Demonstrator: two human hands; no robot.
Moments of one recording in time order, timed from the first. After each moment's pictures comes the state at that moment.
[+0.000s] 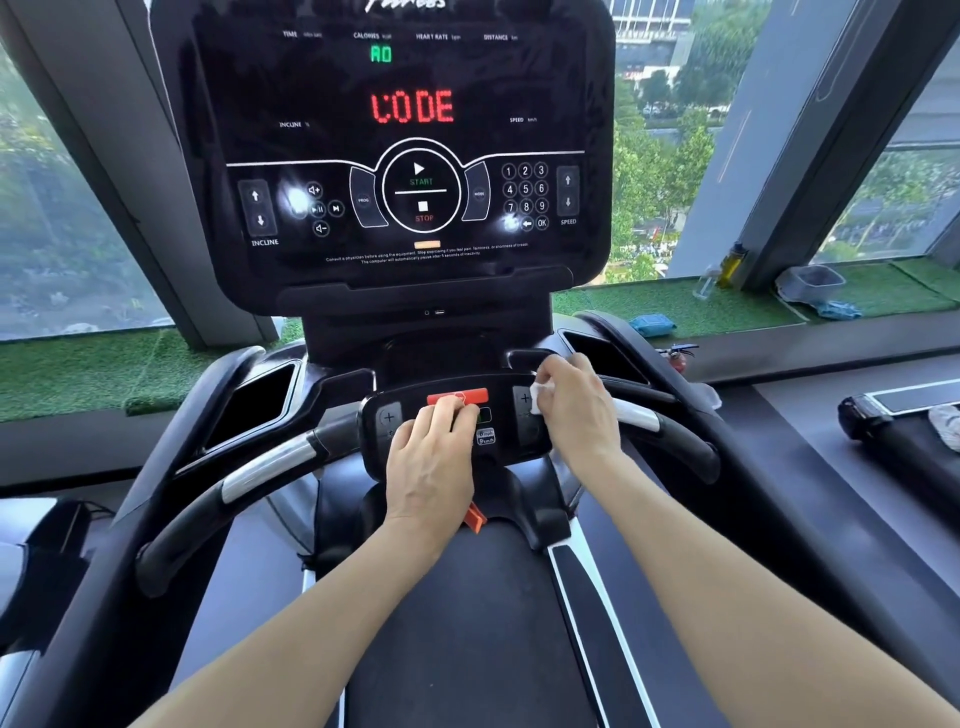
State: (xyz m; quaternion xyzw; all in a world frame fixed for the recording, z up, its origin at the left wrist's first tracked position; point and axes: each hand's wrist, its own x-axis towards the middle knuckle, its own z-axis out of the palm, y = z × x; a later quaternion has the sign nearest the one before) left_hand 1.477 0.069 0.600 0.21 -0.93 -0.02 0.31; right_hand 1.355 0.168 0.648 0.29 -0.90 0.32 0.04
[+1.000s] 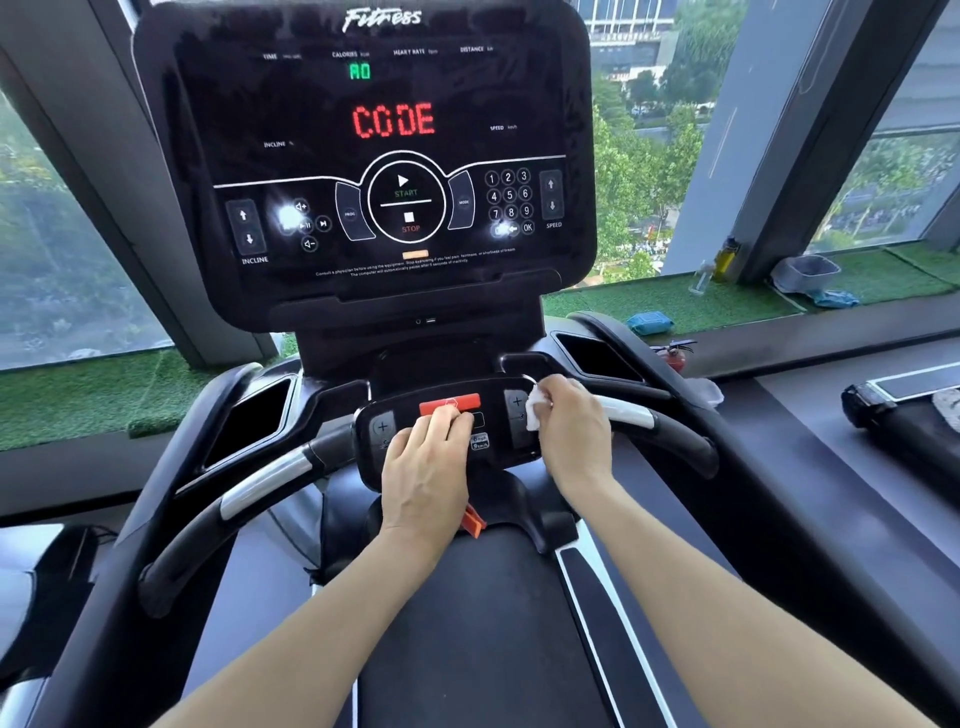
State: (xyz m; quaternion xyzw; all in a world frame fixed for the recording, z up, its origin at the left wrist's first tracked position) left_hand 1.479 0.072 0.603 0.20 -0.93 0.00 0.32; right_hand 1.366 0.174 0.633 0.24 -0.90 0.35 0.06
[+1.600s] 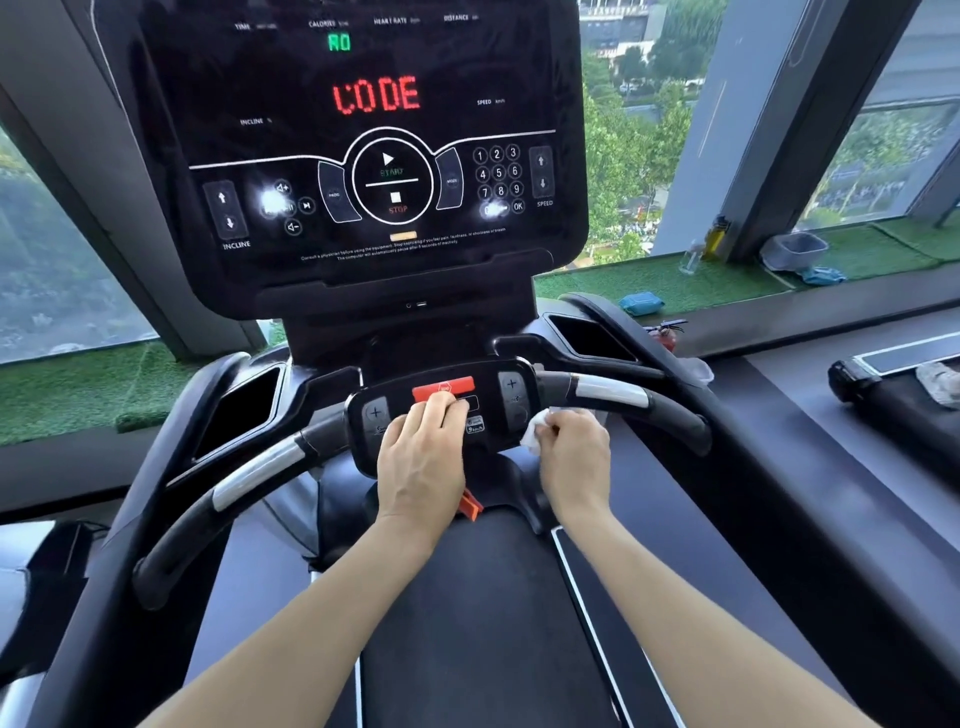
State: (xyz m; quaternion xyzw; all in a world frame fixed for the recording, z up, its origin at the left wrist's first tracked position) left_hand 1.479 0.071 0.598 0.18 -0.92 -0.01 0.33; right_hand 1.395 0.192 0.605 0.14 -0.90 0.42 0.00
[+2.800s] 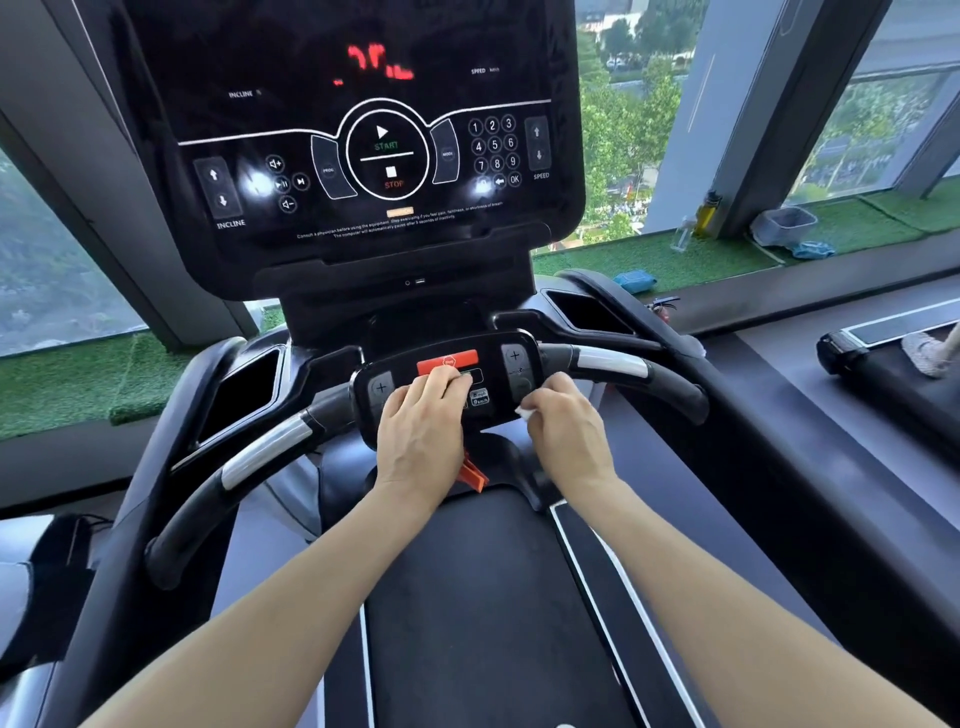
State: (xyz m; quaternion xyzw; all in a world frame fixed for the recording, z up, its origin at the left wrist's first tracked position) left_hand 1.488 0.063 0.605 0.14 -0.94 -0.04 0.31; right_hand 1.402 0.192 0.605 0.30 -0.90 0.32 0.04
